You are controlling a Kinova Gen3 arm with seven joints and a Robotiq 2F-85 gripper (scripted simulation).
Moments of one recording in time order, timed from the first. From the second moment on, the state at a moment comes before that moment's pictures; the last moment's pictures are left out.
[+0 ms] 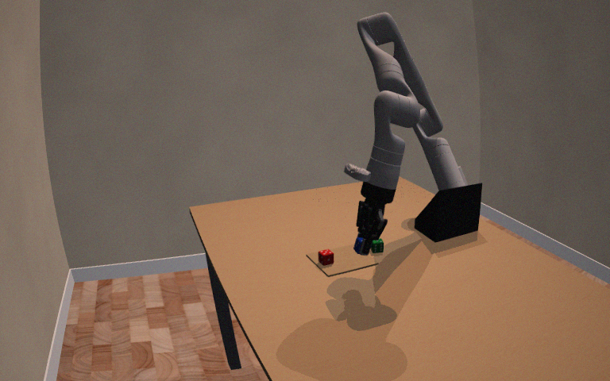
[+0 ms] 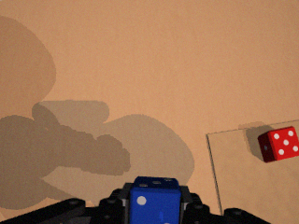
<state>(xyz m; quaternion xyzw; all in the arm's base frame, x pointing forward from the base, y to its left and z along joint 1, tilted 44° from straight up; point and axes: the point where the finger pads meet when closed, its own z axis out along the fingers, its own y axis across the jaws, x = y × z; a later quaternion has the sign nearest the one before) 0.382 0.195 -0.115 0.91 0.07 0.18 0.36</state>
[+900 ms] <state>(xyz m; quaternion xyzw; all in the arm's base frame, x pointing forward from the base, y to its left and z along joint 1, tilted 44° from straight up) 0.376 0.202 -0.112 0.84 0.16 0.41 0.32</state>
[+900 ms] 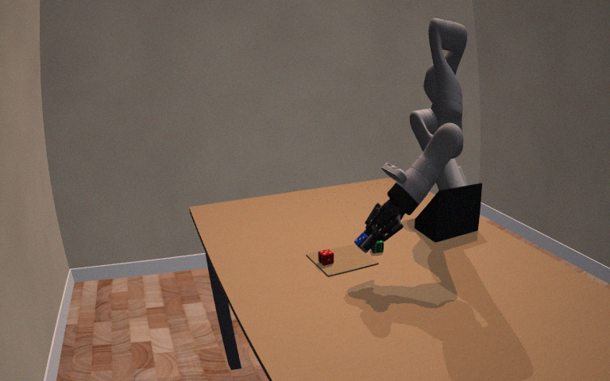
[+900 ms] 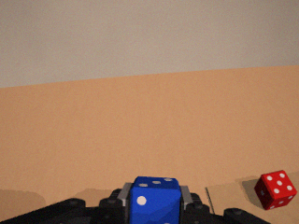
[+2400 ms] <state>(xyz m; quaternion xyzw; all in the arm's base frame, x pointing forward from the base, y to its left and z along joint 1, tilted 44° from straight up) 0.369 0.192 -0.127 0.77 0.22 0.52 0.30</state>
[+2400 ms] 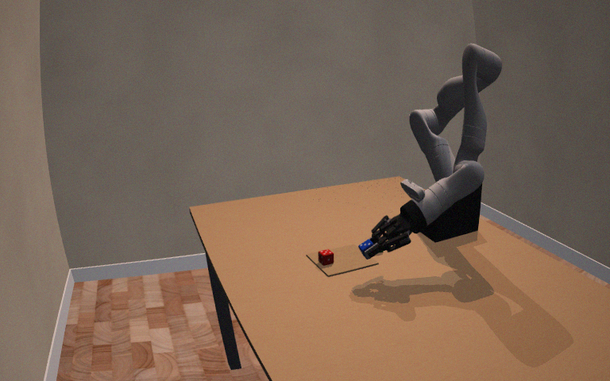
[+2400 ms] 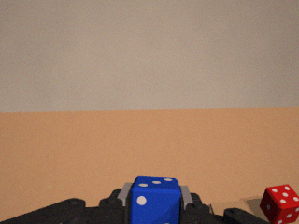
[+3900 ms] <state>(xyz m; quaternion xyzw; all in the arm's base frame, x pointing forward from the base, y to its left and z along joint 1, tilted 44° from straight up) 0.376 0.153 -0.166 0.77 0.22 0.52 0.30</state>
